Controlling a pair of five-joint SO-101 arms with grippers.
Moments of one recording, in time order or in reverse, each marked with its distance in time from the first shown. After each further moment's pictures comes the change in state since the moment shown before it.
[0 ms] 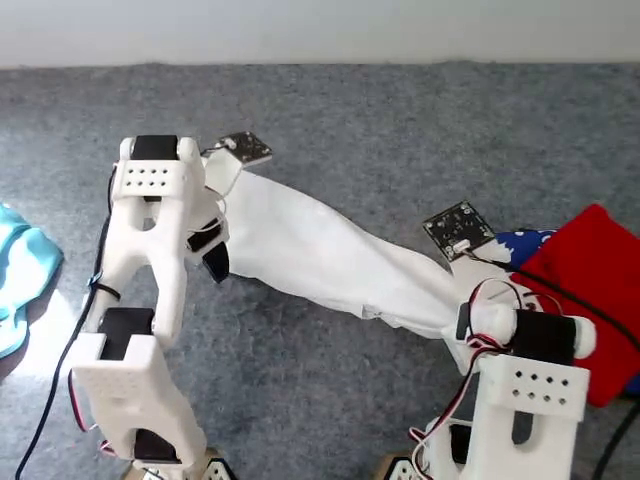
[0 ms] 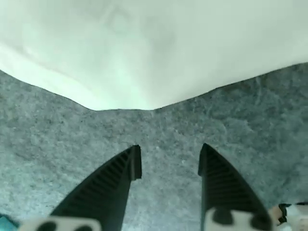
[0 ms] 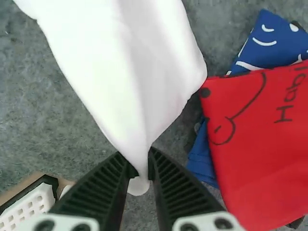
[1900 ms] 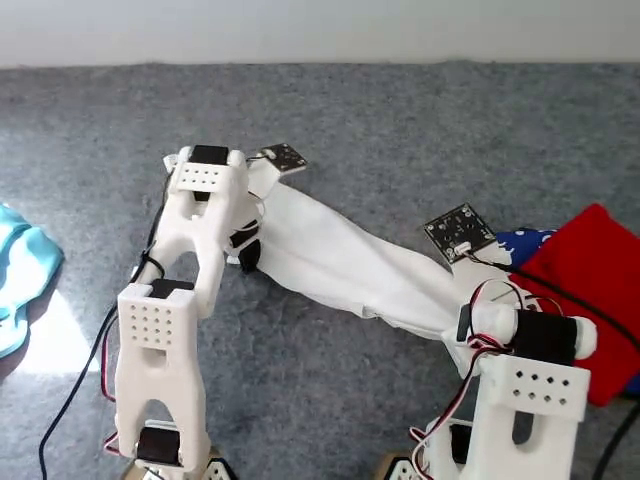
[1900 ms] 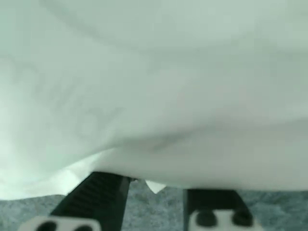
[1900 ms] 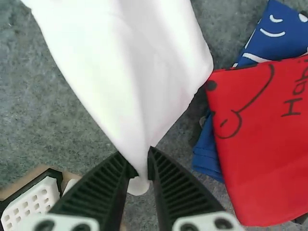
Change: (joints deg) left arm 6.1 27.0 -17.2 -8.5 2.9; right arm 0.2 0.0 0.0 1.7 0.0
